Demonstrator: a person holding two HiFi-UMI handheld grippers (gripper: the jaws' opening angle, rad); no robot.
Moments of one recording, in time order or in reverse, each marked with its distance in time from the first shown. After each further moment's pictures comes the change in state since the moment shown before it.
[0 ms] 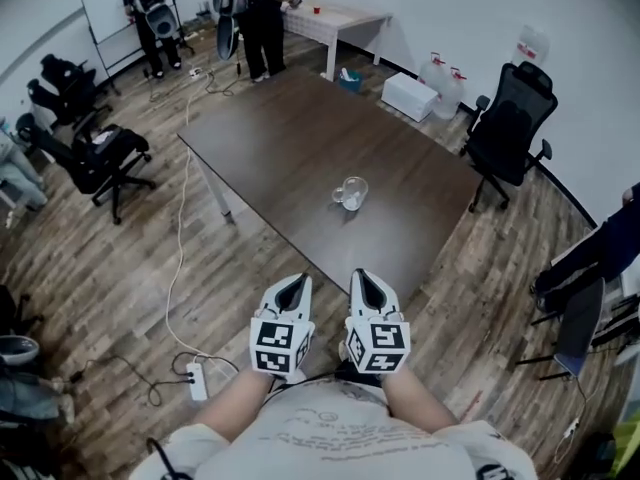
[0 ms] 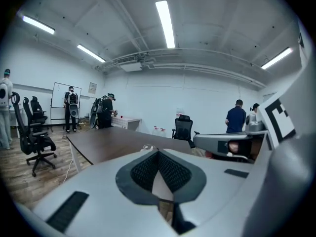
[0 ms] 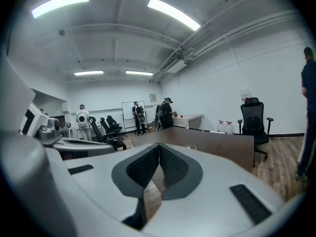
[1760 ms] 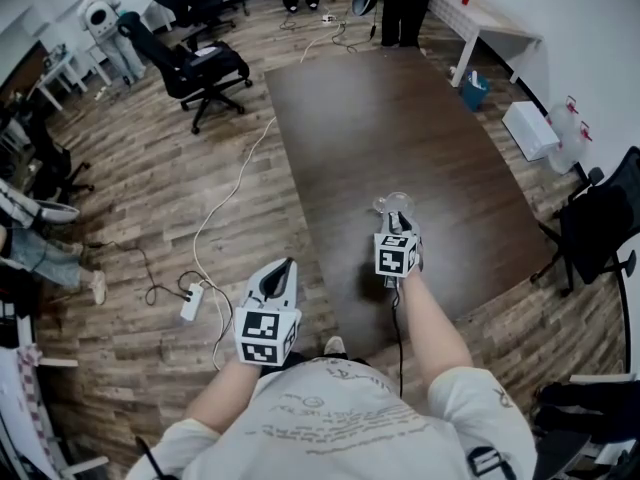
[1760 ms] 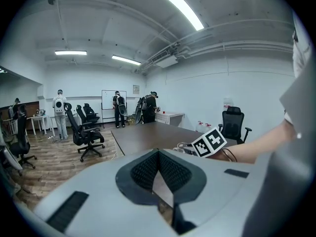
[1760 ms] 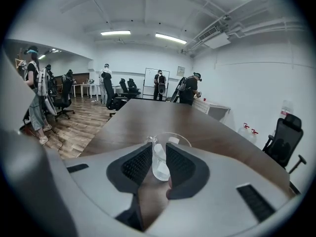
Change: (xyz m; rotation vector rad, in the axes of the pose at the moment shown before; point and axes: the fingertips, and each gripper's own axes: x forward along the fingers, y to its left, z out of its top) left arm 0.089 0.017 -0.006 -0.087 0.057 0.585; right arm 0.330 -0.167 -0.113 -0.371 0.322 0.237
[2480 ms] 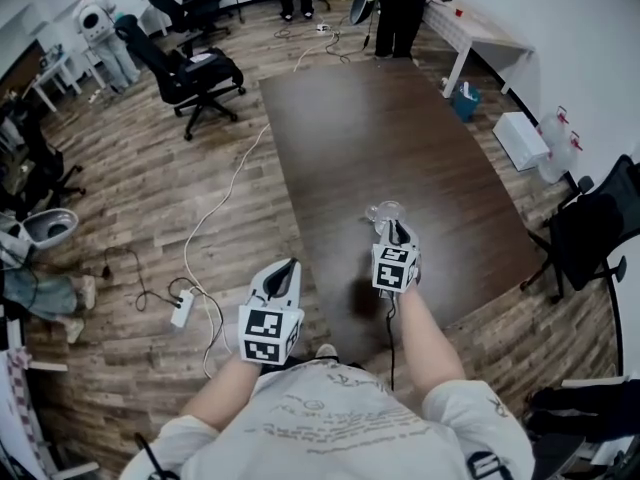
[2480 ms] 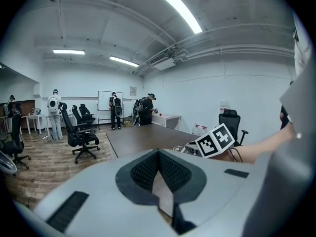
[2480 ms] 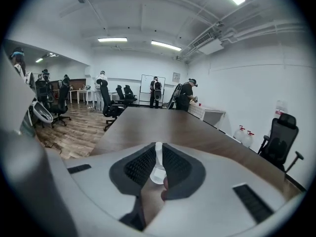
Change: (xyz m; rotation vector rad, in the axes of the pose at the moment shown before) left arm 0.013 -0.014 0.010 -0.003 -0.029 -0.044; right arm -0.040 -0.014 0.026 0.039 -0.068 -0.039
